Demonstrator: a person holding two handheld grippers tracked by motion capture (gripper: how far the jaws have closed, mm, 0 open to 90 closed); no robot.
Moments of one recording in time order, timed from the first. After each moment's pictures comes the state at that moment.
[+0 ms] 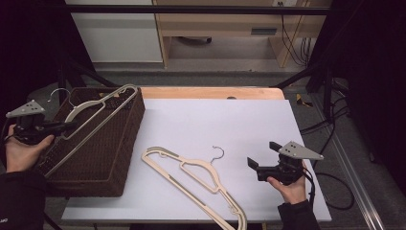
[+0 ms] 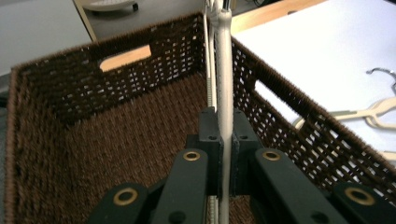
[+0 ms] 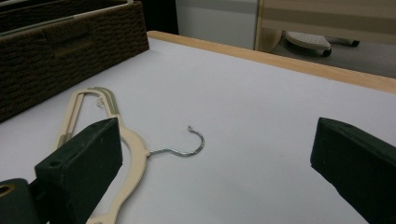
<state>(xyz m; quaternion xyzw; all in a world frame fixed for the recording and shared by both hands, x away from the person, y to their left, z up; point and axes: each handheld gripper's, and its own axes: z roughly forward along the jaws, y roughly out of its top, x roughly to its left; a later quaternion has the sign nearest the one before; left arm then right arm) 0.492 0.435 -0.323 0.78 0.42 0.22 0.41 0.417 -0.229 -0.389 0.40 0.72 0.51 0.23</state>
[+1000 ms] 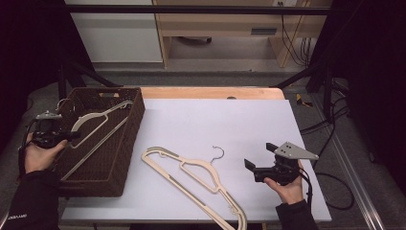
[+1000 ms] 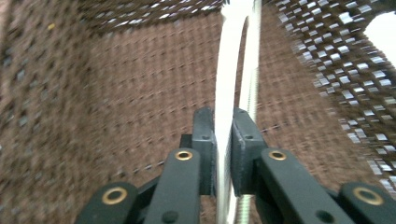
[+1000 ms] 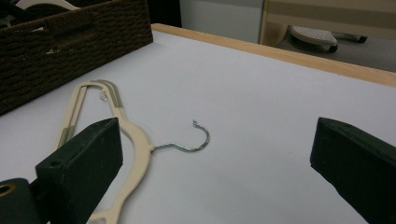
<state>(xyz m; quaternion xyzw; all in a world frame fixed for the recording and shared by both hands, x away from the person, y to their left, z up) 0.519 0.447 -0.381 0.75 0.55 0.22 0.29 0.419 -0.223 -0.394 0.39 0.73 0.51 0.23</state>
